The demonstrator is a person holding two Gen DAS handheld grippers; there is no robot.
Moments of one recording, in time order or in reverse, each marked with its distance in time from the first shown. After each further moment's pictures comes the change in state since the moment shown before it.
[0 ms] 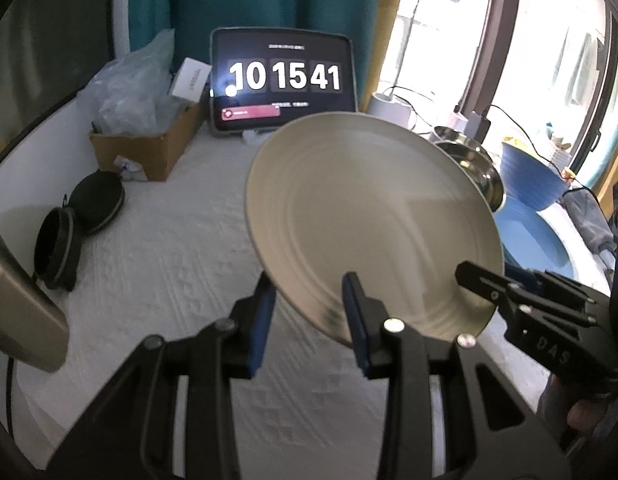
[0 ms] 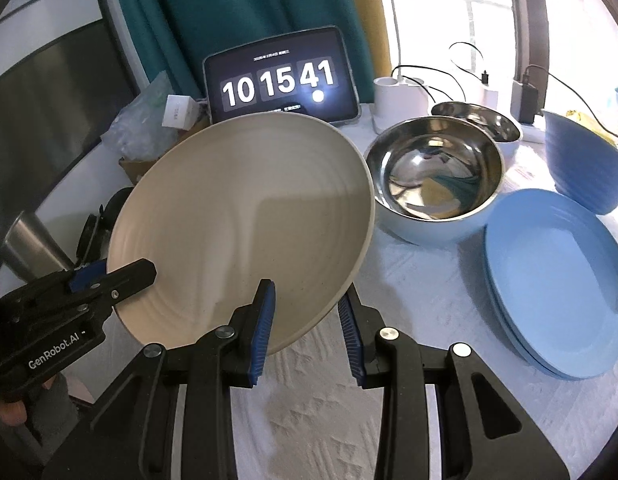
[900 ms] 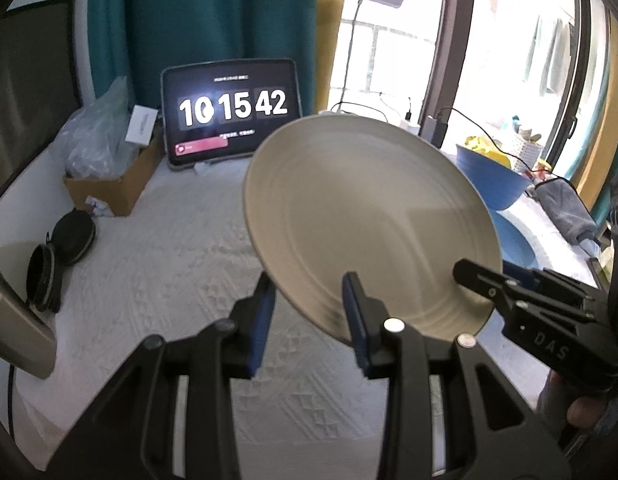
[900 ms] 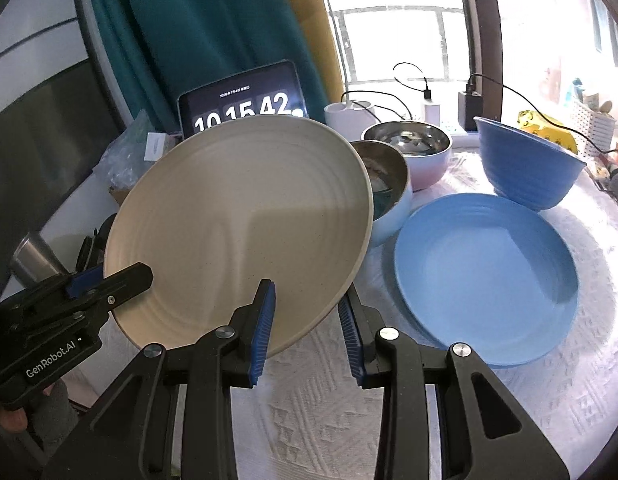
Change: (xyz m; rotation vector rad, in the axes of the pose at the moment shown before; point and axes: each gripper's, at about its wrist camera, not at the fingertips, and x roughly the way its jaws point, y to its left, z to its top) left arm -0.024 -0.065 0.012 0.075 -0.052 -0.041; right arm -0.056 -0.048 -0.004 0.052 -0.071 -0.040
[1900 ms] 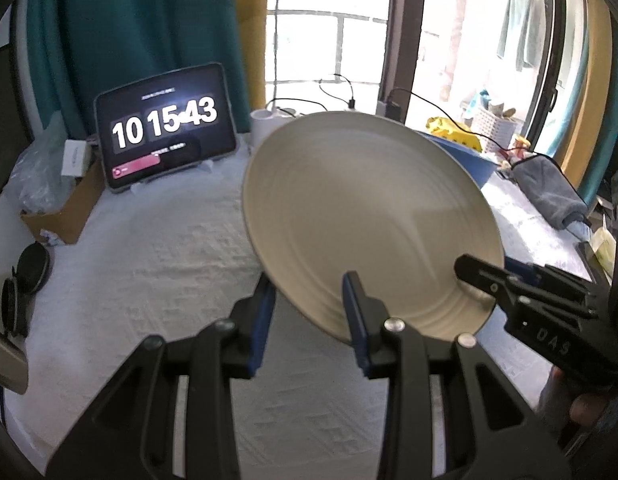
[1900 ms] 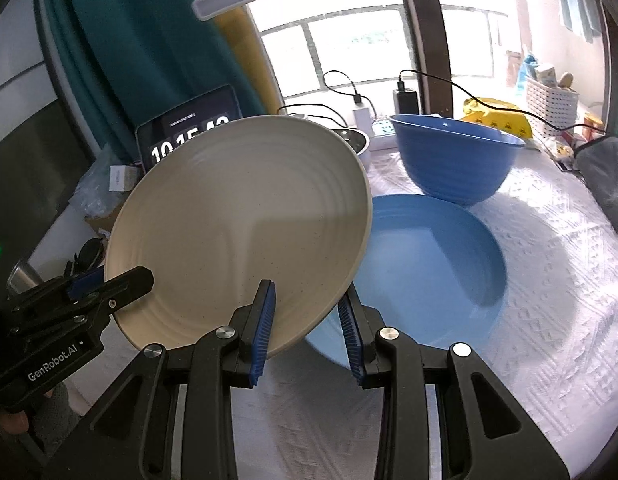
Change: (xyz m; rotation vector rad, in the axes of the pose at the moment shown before) left arm 0.025 -0.095 0.014 0.092 0.029 -0.037; right arm -0.029 -0.087 -0.004 0.087 -0.026 -0.038
